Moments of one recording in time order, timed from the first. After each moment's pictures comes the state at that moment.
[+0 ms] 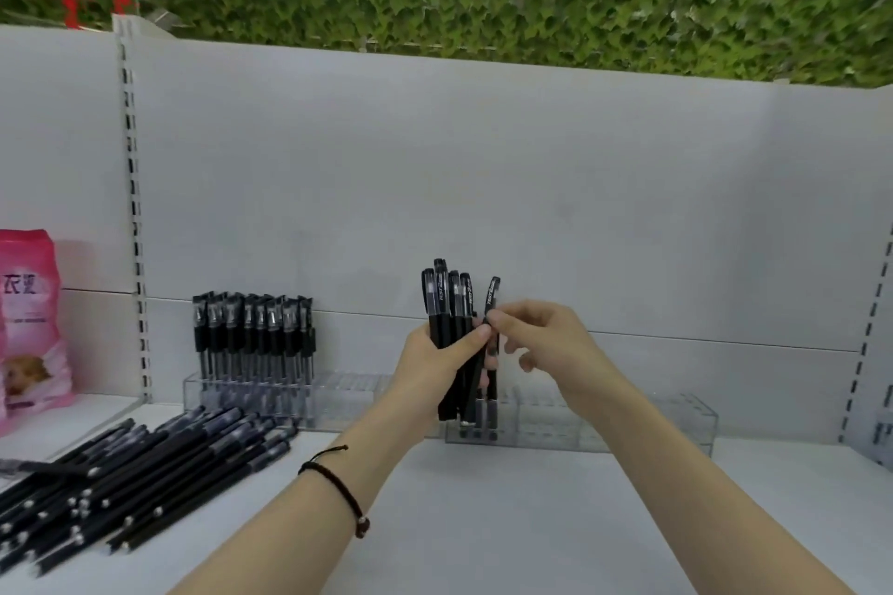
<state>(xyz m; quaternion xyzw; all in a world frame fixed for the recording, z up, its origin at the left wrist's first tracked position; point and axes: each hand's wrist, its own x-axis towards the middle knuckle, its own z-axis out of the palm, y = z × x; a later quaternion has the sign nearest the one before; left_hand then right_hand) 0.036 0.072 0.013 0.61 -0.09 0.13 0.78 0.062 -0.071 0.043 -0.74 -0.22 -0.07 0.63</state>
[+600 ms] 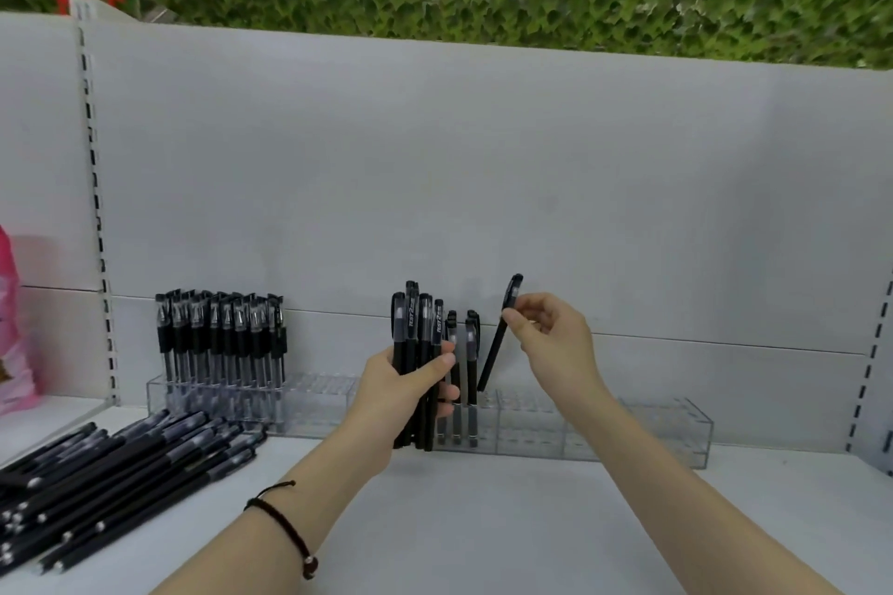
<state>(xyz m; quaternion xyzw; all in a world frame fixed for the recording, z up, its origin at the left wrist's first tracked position) 0.048 0.074 -0.013 0.61 -0.03 0.14 0.78 0.111 -0.088 0.020 -0.73 -0.17 -0.23 0.62</state>
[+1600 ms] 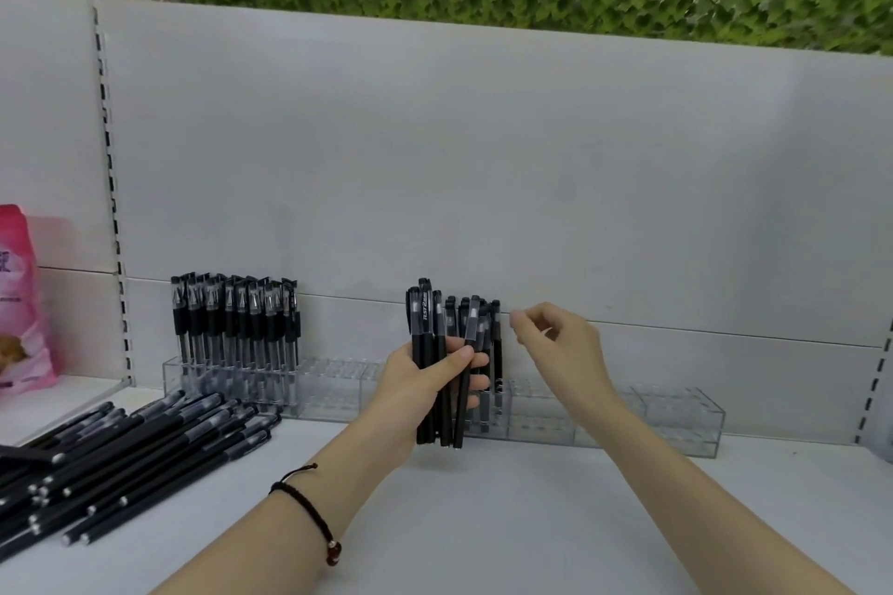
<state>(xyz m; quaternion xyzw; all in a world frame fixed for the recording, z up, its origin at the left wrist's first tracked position) 0.043 0.070 -0.019 0.58 -0.06 0.09 0.81 0.101 -0.089 0.004 -0.80 -0.17 -0.25 0.52</state>
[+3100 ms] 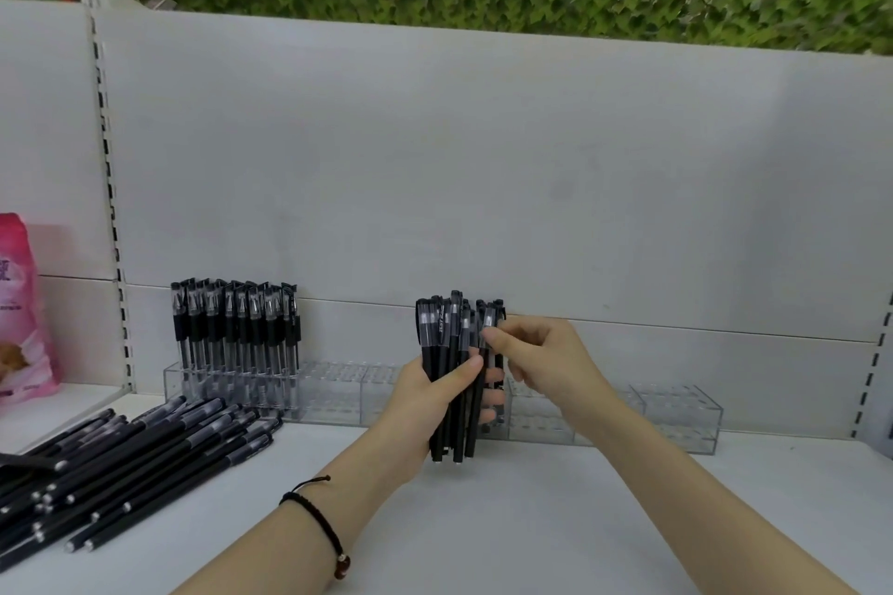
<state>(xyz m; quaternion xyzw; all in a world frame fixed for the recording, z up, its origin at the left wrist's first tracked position) 0.043 0.062 -0.027 0.57 -0.09 0.07 0.81 0.078 -0.082 0.012 -0.76 -0.24 -0.09 0.60</state>
